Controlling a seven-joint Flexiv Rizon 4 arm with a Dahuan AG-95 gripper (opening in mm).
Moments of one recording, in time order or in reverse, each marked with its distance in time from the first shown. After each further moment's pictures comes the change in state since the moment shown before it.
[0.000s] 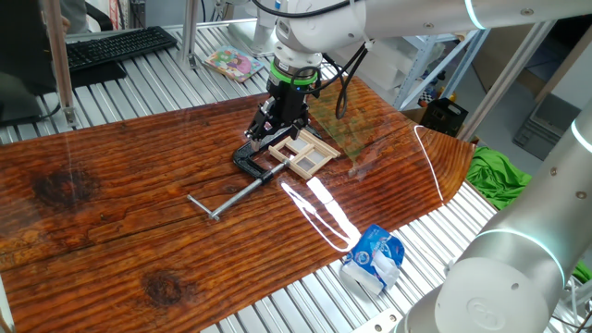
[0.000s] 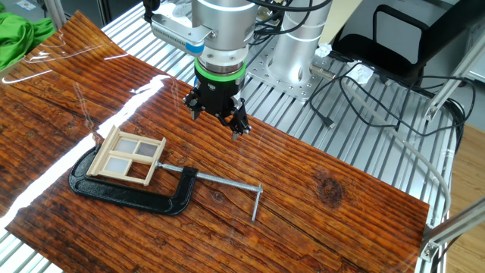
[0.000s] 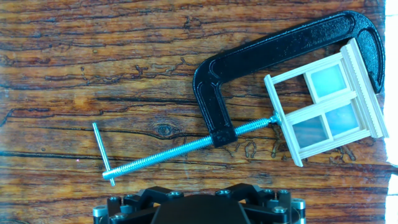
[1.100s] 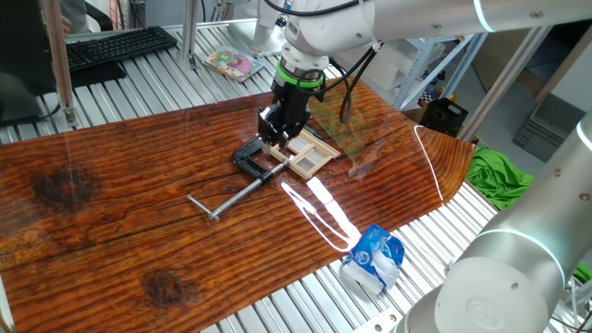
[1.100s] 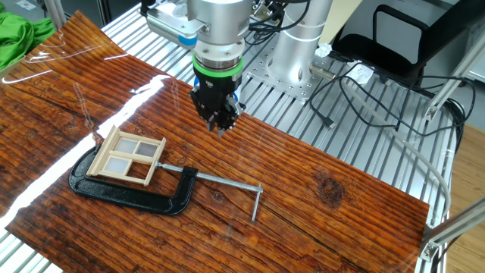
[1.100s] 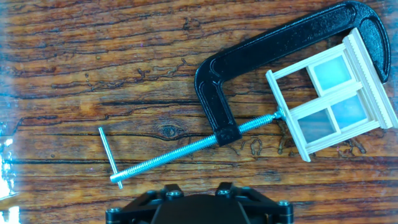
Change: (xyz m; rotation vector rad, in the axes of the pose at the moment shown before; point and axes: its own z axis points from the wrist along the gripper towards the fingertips) arm 0.002 0.001 0.002 -0.054 -0.018 0.050
